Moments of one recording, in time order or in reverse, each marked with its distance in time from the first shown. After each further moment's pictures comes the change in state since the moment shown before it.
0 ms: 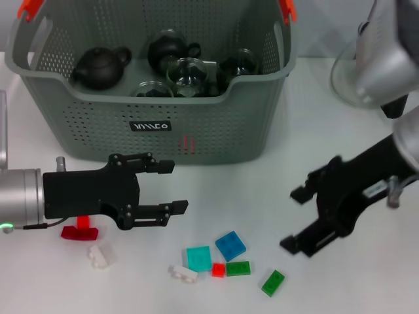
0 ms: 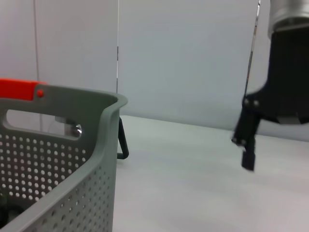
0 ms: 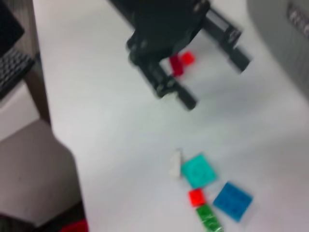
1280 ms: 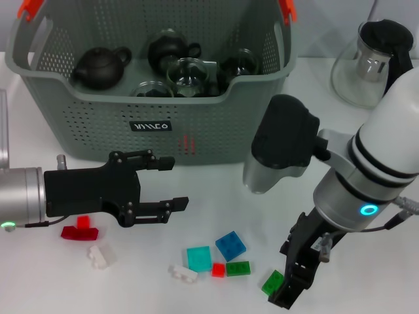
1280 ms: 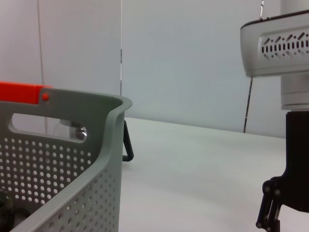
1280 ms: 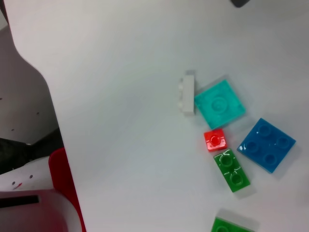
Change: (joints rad) left arm -0.002 0.000 -0.002 -0.011 -0.009 -0.015 0.017; right arm 0.118 0.007 -0.416 0.242 -0.100 0.192 0.224
